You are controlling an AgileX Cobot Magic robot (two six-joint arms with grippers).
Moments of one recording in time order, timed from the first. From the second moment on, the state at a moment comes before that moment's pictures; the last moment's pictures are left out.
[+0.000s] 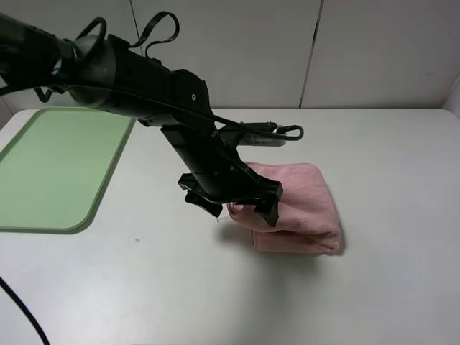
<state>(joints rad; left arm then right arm) -0.78 2.03 -1.26 -0.41 0.54 -0.01 0.14 -0.01 -0.50 -0.10 1.03 0.01</state>
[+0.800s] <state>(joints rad) -0.79 2.17 -1.35 -0.38 0.54 -0.02 0.14 -0.01 -0.50 -0.10 1.03 0.01</state>
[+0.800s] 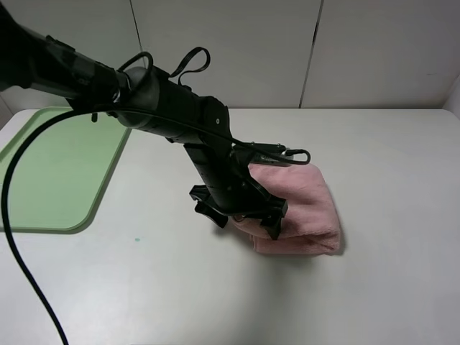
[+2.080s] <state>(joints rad) -0.81 2.20 -1.38 -0.31 0.51 -0.04 0.14 -0.01 -0.50 -0.10 1.03 0.01</state>
